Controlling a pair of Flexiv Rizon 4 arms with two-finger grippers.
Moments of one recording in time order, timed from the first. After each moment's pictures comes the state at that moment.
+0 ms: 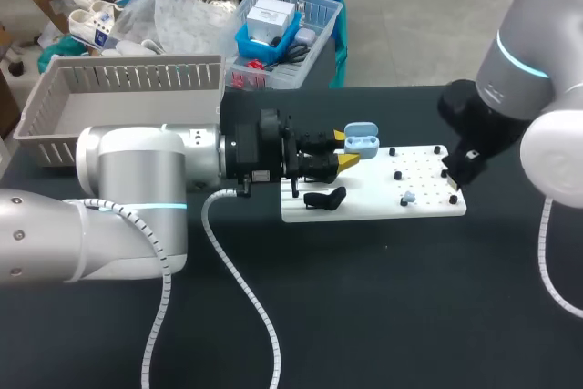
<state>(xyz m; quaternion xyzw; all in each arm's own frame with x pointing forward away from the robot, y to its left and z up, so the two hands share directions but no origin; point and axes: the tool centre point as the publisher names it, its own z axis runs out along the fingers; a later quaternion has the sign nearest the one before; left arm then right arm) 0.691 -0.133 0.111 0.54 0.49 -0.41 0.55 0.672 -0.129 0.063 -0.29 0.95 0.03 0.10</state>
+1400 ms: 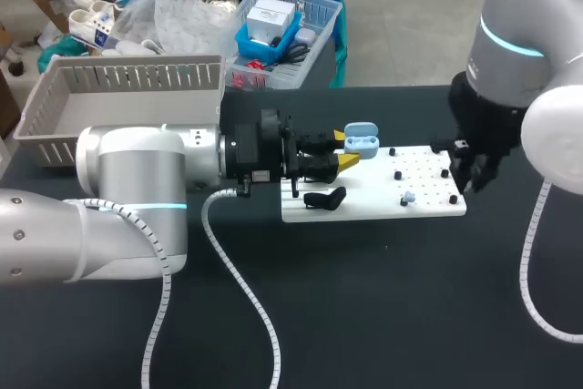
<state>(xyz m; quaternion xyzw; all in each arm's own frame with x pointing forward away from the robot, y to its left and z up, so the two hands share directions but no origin) 0.691 -0.133 0.111 0.54 0.49 -0.41 0.55 0.621 -0.117 0.108 -0.06 1.00 0.01 0.06</state>
